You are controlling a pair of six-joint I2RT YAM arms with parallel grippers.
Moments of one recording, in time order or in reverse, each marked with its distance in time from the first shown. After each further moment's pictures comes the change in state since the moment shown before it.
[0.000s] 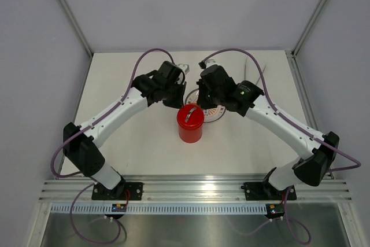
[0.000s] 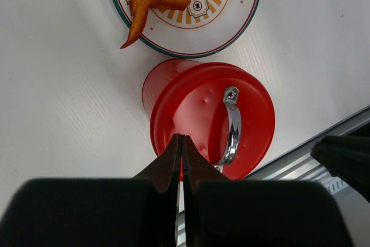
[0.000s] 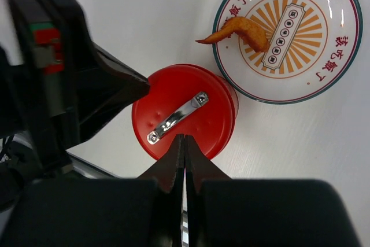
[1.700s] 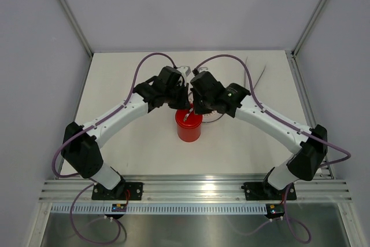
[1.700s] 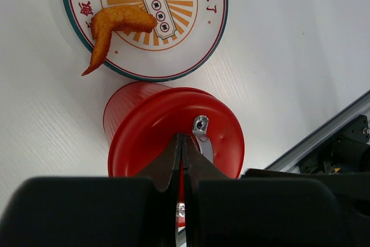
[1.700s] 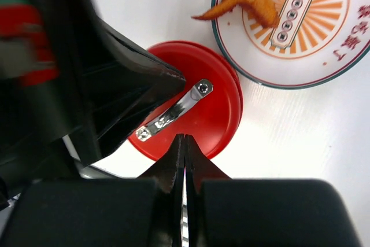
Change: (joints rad) left arm 0.005 -0.006 -0.164 0.262 0.092 -0.060; right arm 0.048 0.085 -0.030 0.005 0.023 0.058
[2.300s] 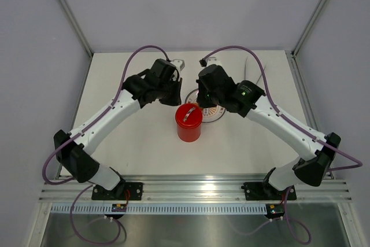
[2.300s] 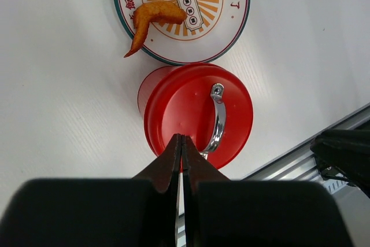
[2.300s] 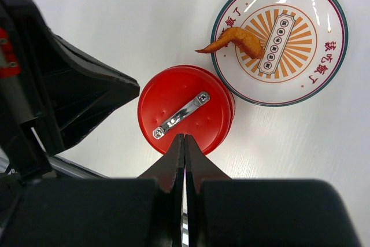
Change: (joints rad) left arm 0.001 -0.046 0.172 -0.257 -0.100 0.057; right arm 0.001 -0.086 0.103 -0.040 0.070 -0.019
